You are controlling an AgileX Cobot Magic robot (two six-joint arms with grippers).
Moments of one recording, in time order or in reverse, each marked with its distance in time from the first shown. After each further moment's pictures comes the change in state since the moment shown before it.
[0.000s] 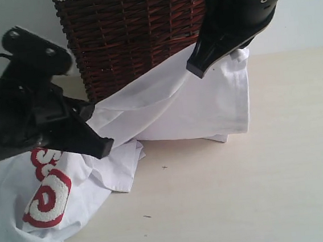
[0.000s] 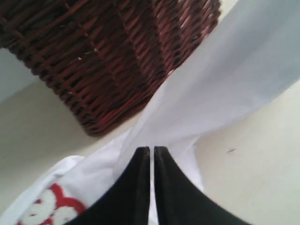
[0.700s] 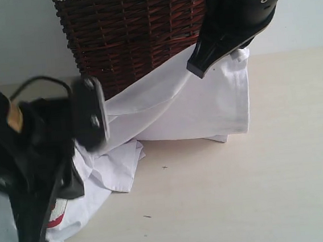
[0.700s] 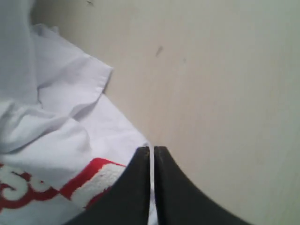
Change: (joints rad) left arm 0.026 0.069 -0.258 1.747 1.204 -1.105; right arm 0.000 0.000 0.000 -0.002 0.000 0.000
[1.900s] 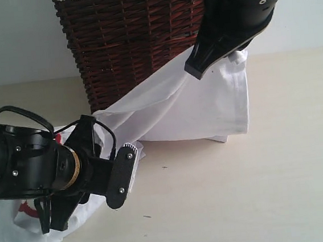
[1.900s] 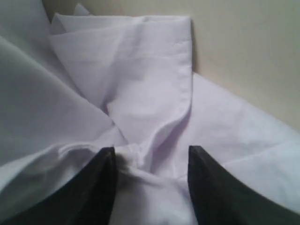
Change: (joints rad) left arm -0.017 0.344 0.186 1.068 -0.493 -0.513; right arm 0.000 0.000 0.000 0.016 0.000 0.000
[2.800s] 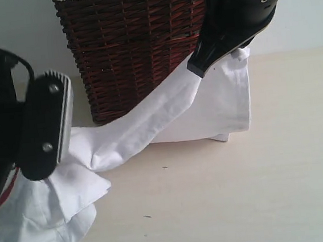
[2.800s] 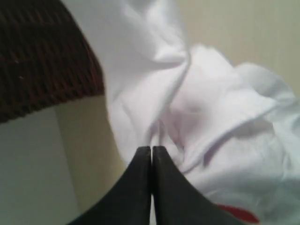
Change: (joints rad) left arm -0.130 -0.567 -0.082 -0.556 0.415 0.421; right arm 0.000 0.000 0.000 -0.021 0.000 0.000
